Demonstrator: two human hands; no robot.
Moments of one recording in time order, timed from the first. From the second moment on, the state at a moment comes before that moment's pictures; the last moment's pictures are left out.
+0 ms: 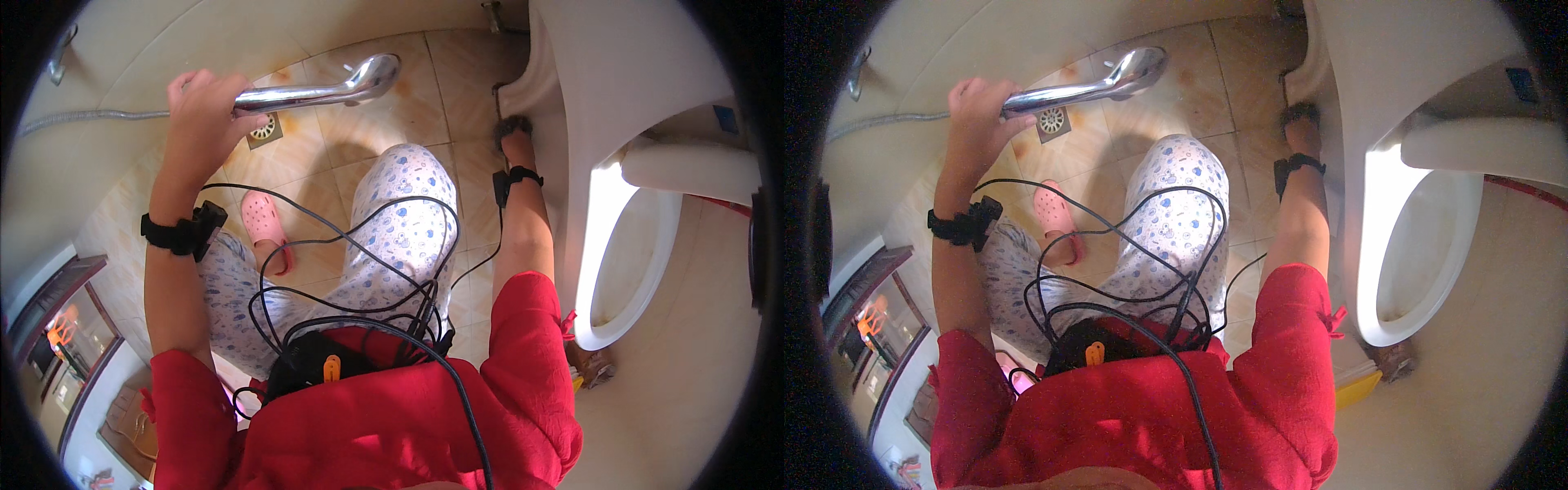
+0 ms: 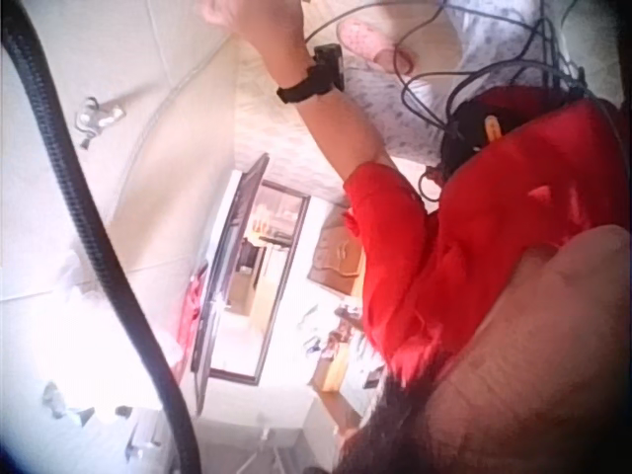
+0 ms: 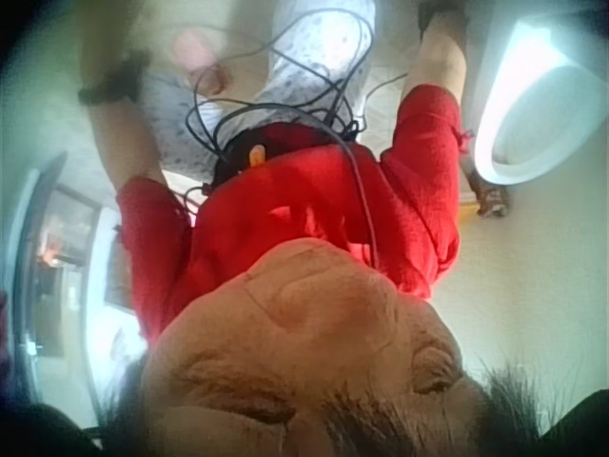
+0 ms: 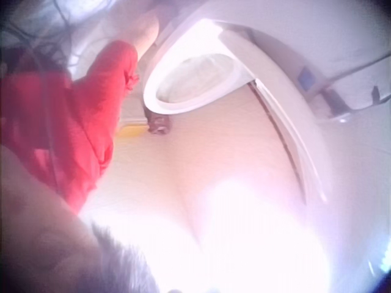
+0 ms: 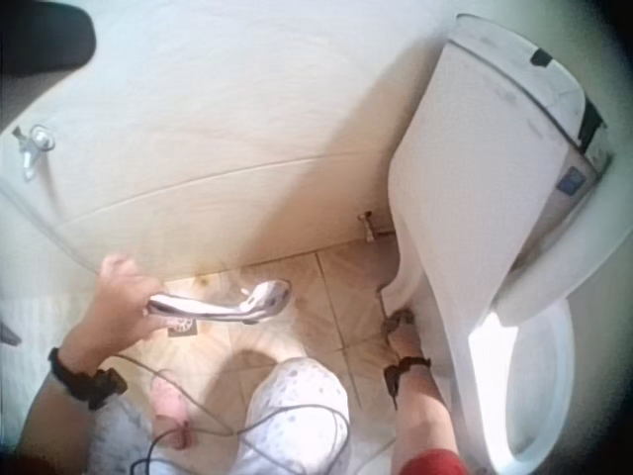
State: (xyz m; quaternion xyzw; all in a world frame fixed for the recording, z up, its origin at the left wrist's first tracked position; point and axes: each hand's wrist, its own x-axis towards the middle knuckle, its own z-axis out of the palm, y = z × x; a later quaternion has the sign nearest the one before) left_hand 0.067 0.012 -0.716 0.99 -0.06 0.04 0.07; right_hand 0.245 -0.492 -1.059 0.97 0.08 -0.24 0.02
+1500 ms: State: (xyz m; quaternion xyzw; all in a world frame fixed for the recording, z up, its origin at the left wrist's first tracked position) left_hand 0.065 0.002 -0.699 0.99 -0.04 0.06 0.08; right_hand 0.206 -0.411 -0.989 0.97 0.02 -0.23 -0.09
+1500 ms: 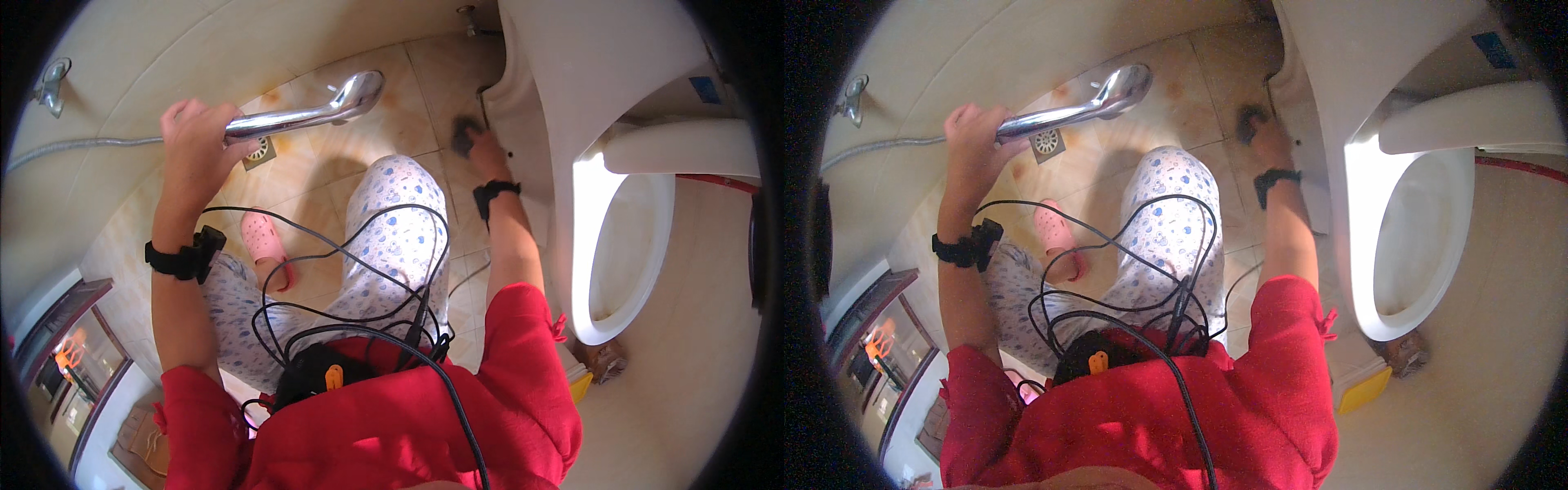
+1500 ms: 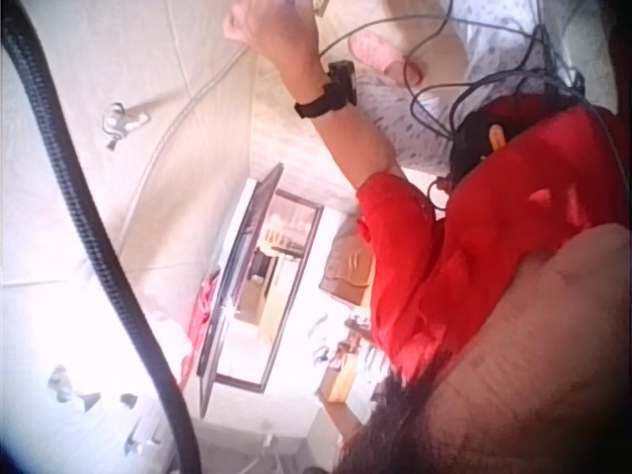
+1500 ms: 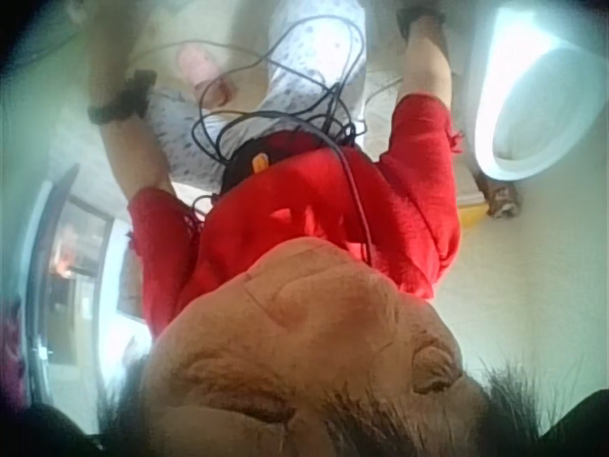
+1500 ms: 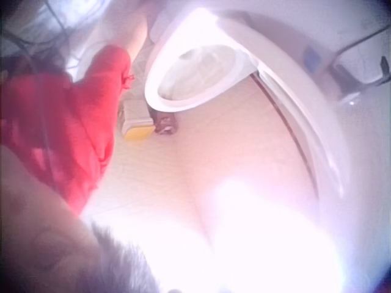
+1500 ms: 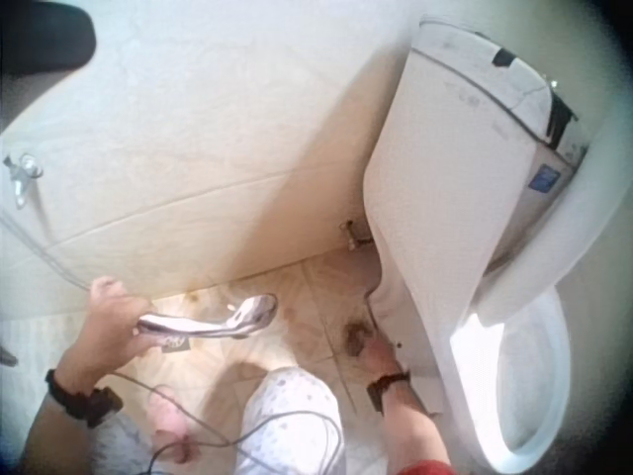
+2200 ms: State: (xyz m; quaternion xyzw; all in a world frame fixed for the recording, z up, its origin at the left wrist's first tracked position) left_hand 0.097 -0.045 -0.703 1.00 -0.04 0.03 0.08; right_hand 0.172 -0.439 -0.977 0.99 -0.09 -0.04 -0.11
